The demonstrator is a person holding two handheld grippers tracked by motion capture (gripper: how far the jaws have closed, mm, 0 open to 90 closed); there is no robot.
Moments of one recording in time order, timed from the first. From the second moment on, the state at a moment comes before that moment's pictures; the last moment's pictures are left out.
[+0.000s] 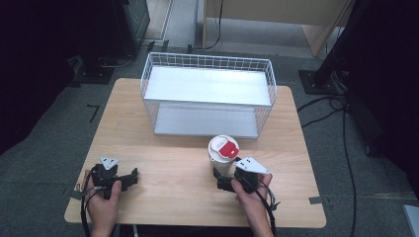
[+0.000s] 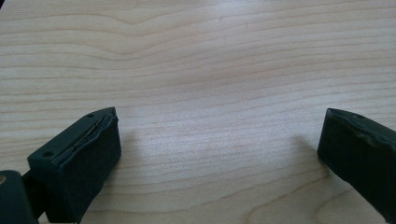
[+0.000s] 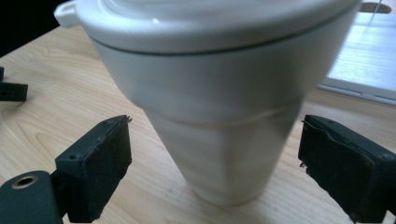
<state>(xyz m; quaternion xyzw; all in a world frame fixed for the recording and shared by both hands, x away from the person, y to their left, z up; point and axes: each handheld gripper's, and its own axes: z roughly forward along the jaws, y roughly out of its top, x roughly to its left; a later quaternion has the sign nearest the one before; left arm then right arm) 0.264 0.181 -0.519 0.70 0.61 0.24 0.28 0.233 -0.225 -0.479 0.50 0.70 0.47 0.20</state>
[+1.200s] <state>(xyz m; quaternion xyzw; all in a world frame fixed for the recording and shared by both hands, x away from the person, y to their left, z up) 0.264 0.180 -0.519 0.71 0.60 0.24 0.28 0.257 -0.206 -0.499 0.47 0.64 0.54 0.28</state>
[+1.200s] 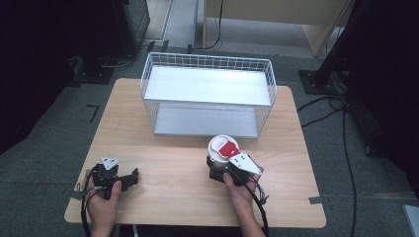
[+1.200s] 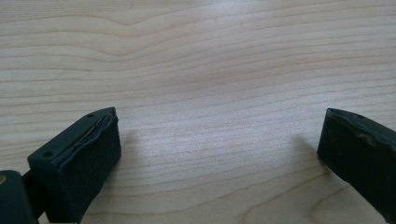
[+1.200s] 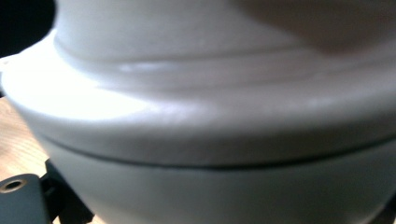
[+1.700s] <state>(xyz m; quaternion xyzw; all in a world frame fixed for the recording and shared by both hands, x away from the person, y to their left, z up) 0.264 0.180 -0.519 0.71 0.60 0.24 0.28 0.255 -0.208 -0.489 0.47 0.62 0.54 0.30</state>
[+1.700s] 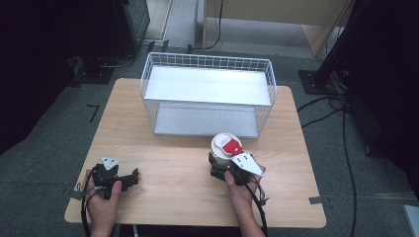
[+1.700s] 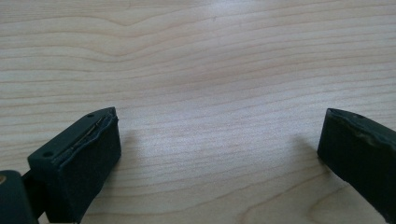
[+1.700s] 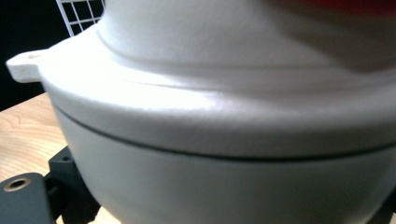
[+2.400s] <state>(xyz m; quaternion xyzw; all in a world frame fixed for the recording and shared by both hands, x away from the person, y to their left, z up) 0.264 0.180 -0.519 0.71 0.60 0.24 0.28 0.268 -0.203 -0.428 0.44 0.62 0.55 0.35</state>
